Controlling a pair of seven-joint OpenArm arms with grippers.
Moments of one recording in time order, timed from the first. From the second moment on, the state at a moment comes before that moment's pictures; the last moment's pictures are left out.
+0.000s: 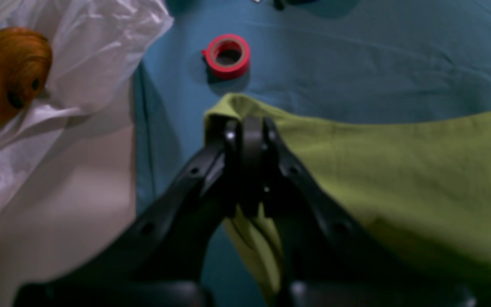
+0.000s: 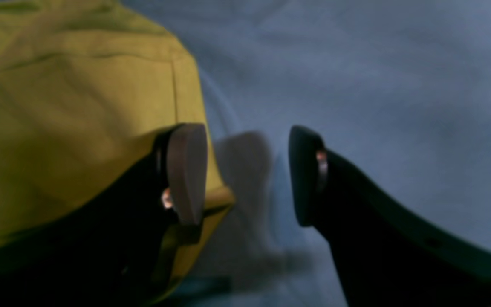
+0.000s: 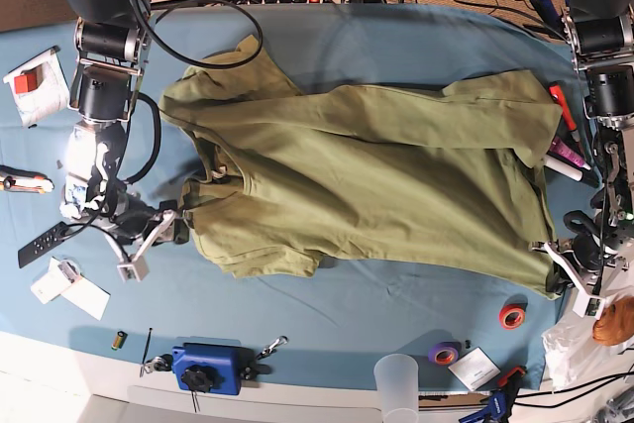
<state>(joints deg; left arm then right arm) -24.3 -27.4 -8.0 66.6 -22.2 -29.1 35.2 27.6 19.7 10.5 52.9 17.8 35.7 -45.6</state>
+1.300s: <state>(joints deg) -27.7 -18.7 -8.0 62.3 -13.0 -27.0 28.2 32.4 19.8 10.6 50.2 8.2 29.4 -35.9</state>
